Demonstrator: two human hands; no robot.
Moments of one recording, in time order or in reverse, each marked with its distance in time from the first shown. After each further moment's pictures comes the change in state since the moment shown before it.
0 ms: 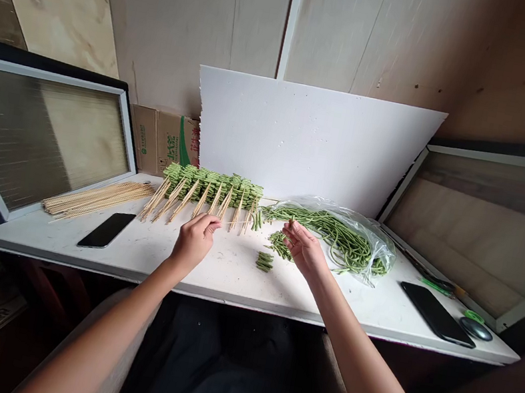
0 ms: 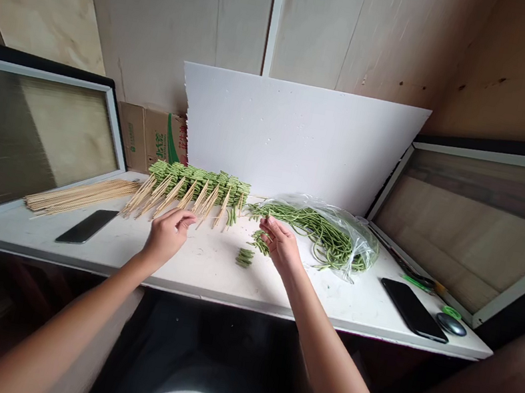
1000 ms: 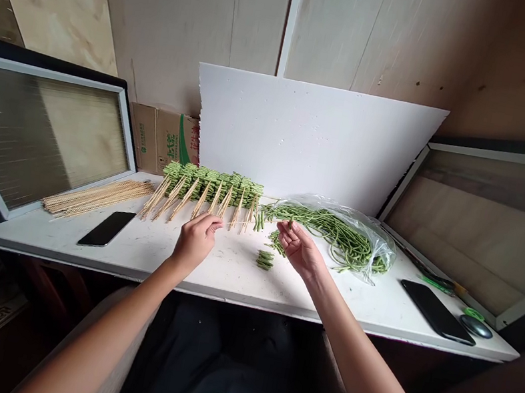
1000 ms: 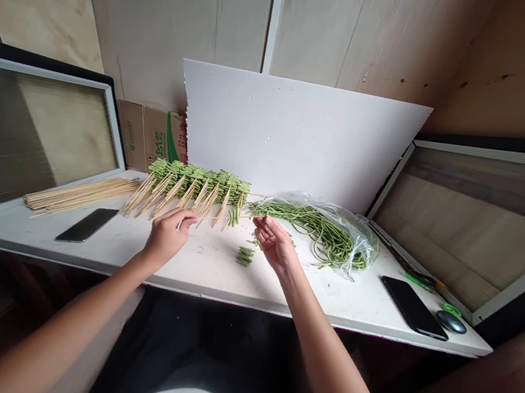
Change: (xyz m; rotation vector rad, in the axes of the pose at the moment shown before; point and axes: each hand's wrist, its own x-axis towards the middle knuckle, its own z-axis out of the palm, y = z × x) left_hand 0.000 0.004 0.000 0.002 -0.001 0.015; right_hand -0.002 0.004 0.009 0.192 -0.046 0.070
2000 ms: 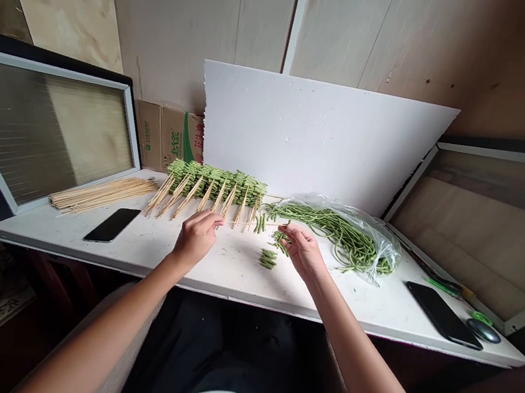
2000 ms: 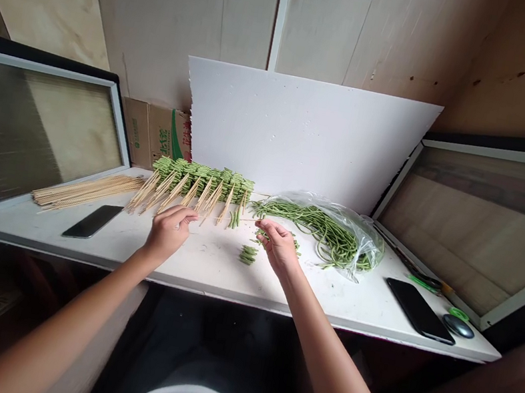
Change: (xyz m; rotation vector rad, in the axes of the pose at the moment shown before) left_hand 0.002 -0.007 -0.007 0.029 0.019 0.094; right_hand -0.004 0.006 0.008 -0.121 0.075 -0.031
